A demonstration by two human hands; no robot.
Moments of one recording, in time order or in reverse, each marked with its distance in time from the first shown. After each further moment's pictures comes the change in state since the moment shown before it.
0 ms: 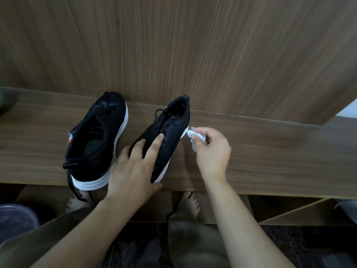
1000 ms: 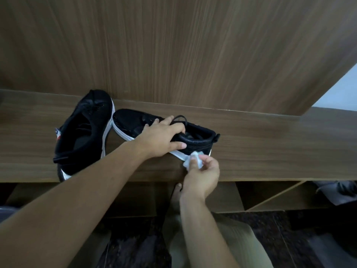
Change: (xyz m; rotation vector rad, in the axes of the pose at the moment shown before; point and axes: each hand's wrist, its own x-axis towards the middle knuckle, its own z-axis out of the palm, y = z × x) left_hand 0.079 0.047 -0.014 -0.188 -0.305 0.326; right_hand -0.065 0.021 0.006 0.336 0.384 0.513
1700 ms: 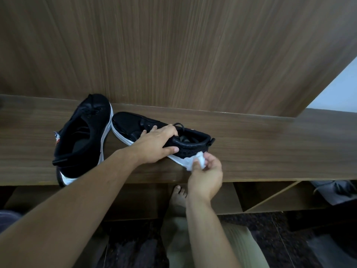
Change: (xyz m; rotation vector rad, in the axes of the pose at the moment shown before) left_hand -0.011 -0.006 0.007 -0.117 0.011 0.037; right_hand 0.011 -0.012 -0.016 -0.096 0.019 -0.050
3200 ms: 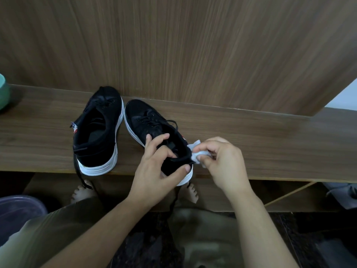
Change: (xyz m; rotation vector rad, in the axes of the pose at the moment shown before) left_hand -0.090 0.015 0.049 -0.582 0.549 -0.064; right_hand 0.007 -0.052 -0.040 -0.441 -0.721 -0.664
